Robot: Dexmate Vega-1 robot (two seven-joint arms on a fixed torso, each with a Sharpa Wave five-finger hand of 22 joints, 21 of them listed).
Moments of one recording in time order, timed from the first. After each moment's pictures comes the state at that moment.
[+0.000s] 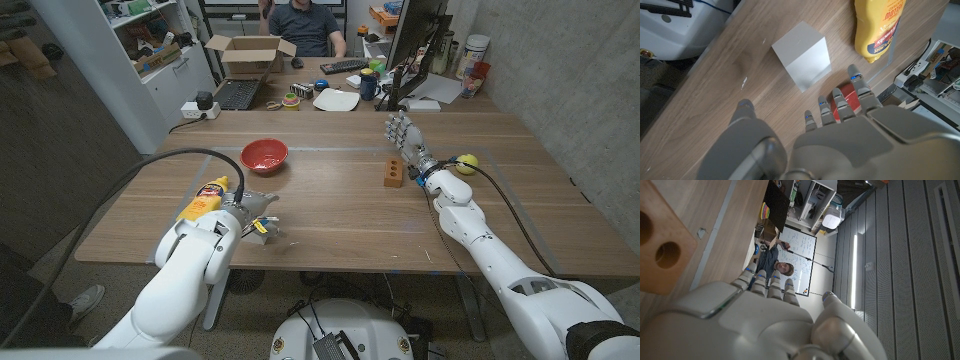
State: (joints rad) left arm 1.47 0.66 0.26 -2.51 1.60 0.38 -0.97; left_hand 0.36 -0.16 0.31 -0.07 0.23 -0.09 -0.21 0.24 0.21 0.06 -0.06 0.24 0.21 0.10 0.01 0.23 0.21 0.20 0.21 0.54 0.18; right arm -0.73 -0.25 -0.23 -1.08 0.43 0.36 0.30; right_hand 0.05 0.07 0.30 0.13 0.19 0.04 -0.01 0.19 0.18 0.08 0.12 0.22 0.19 0.01 0.14 0.19 0.18 -0.08 0.08 0.43 0.19
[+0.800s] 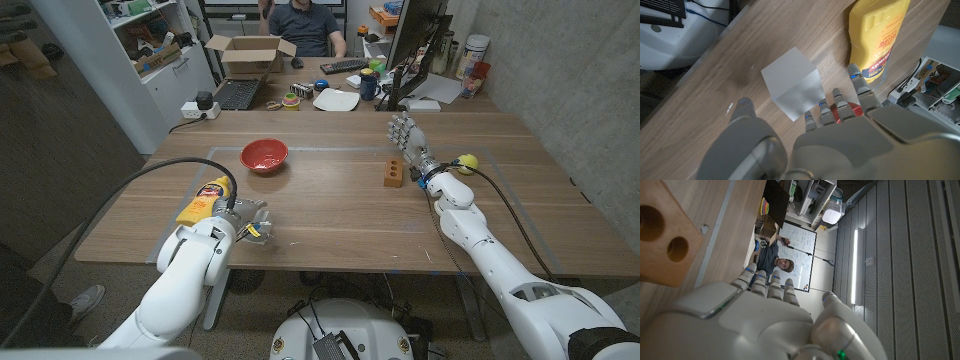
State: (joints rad) left arm 1.47 0.66 0.24 -2.42 1.61 0.41 -0.93; left_hand 0.38 -0.16 0.30 -0.08 0.24 -0.09 -0.21 0.24 0.21 0.05 -0.06 0.24 0.21 0.10 0.00 0.23 0.21 0.23 0.21 0.53 0.18; right arm -0.76 -0.25 -0.21 -1.10 0.44 0.37 0.28; right_hand 0.05 0.07 0.29 0.13 0.19 0.04 -0.01 0.19 0.18 0.08 0.12 0.22 0.19 0.01 0.14 0.19 0.18 -0.08 0.08 0.42 0.19
